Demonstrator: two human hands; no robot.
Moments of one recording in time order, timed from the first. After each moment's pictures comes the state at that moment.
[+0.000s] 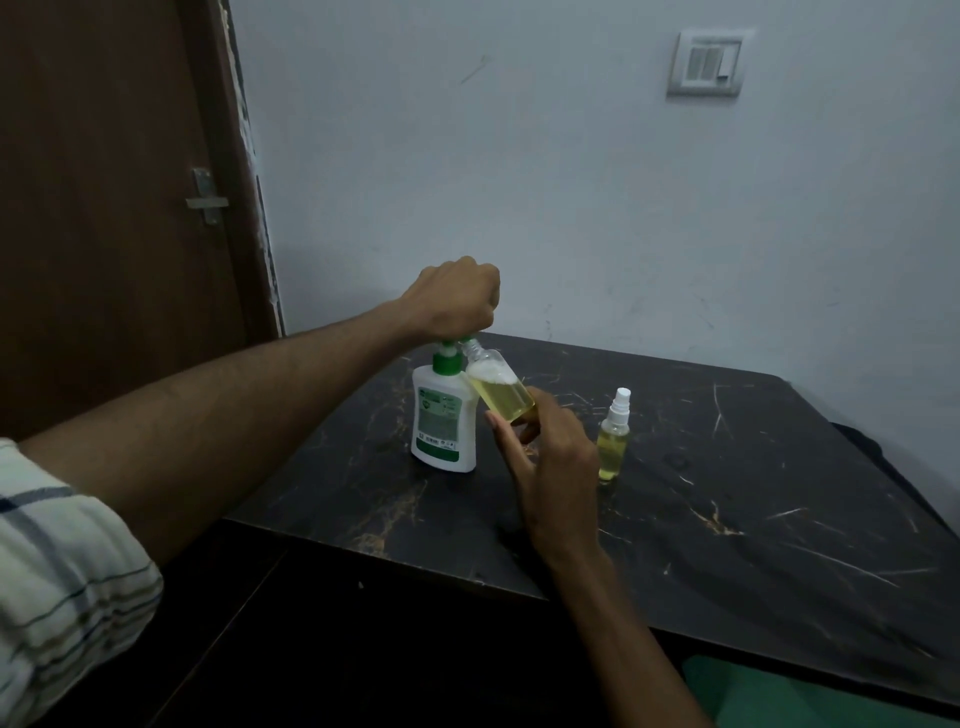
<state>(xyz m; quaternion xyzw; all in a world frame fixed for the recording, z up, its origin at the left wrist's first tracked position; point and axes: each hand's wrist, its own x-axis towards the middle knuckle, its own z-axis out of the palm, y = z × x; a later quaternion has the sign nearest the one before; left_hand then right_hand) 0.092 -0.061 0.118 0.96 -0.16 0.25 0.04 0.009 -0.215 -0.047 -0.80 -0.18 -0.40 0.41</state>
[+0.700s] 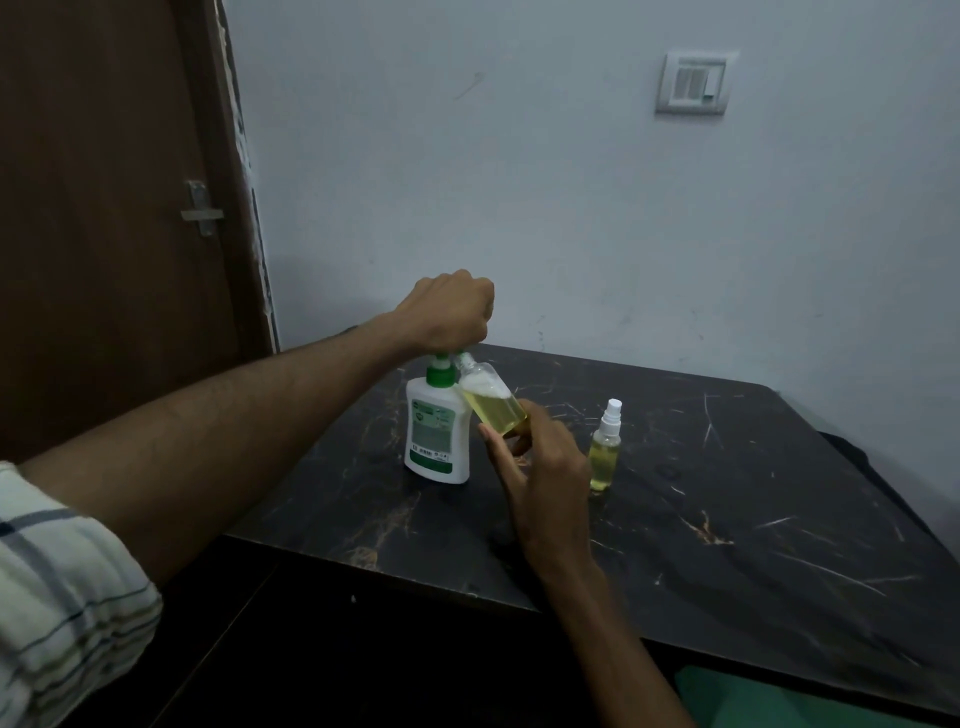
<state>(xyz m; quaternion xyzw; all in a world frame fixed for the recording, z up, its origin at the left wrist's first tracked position) 0.093 -0.062 0.118 0.96 -0.16 0.25 0.01 0.006 -0.216 -0.047 -0.79 -0.19 -0.40 0.41</state>
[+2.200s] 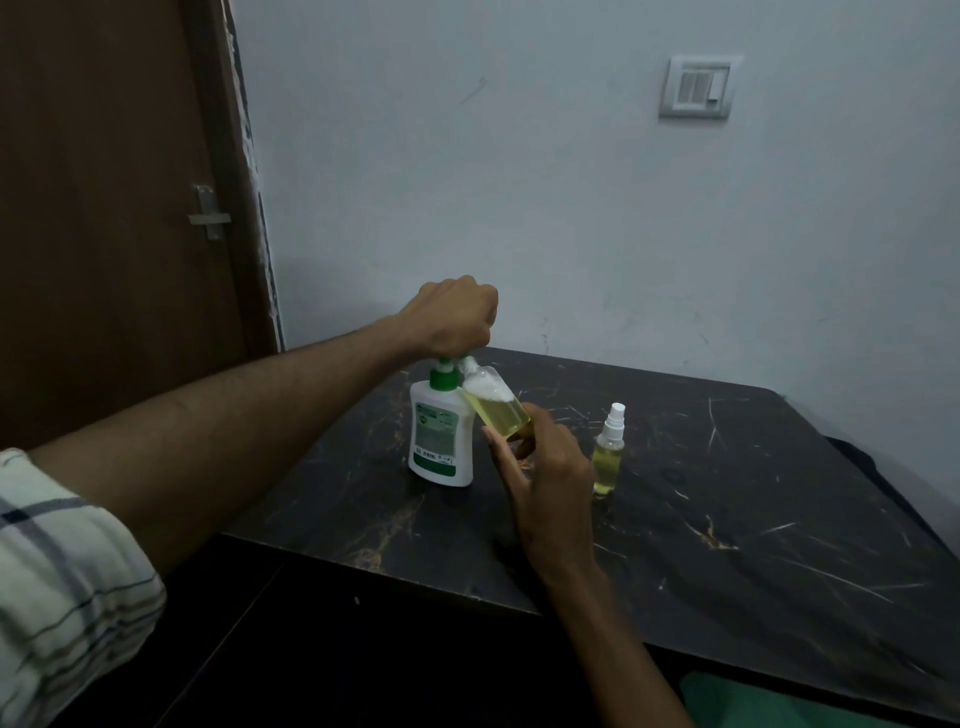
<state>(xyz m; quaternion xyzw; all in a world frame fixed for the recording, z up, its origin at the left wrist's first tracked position) 0.091 -0.062 0.119 0.96 -0.15 0.23 0.02 0.003 -0.216 -0.046 -0.80 -0.19 -0.39 0.42</state>
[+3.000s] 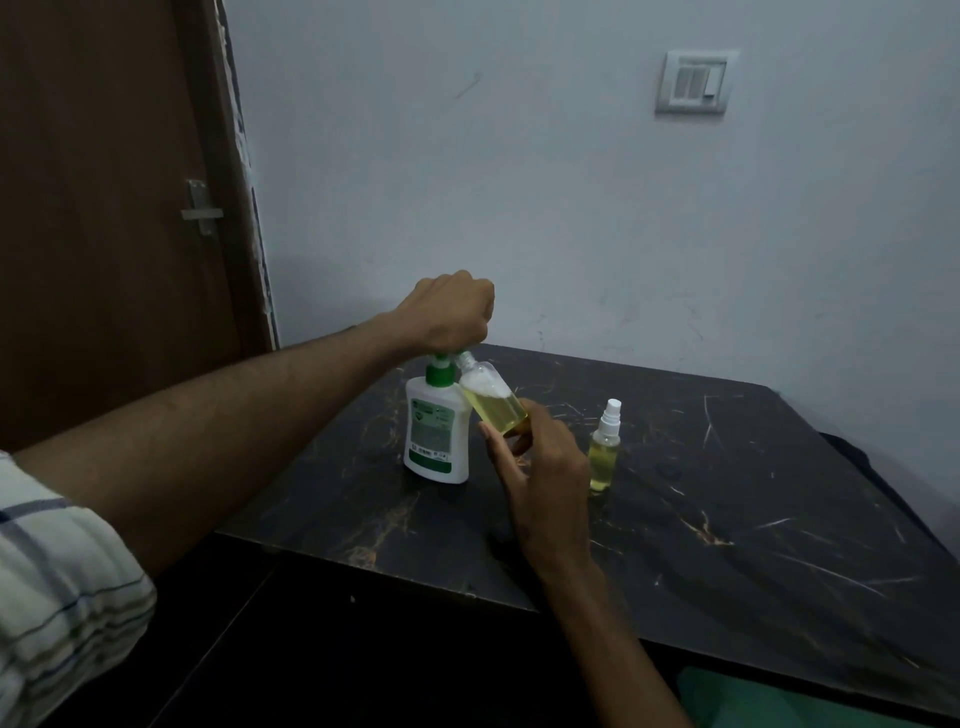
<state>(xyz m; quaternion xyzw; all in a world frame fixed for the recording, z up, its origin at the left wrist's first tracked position) 0.094 -0.064 0.117 0.96 -0.15 0.24 0.02 0.006 -0.216 -0.046 -0.80 -0.18 -0.39 0.42</state>
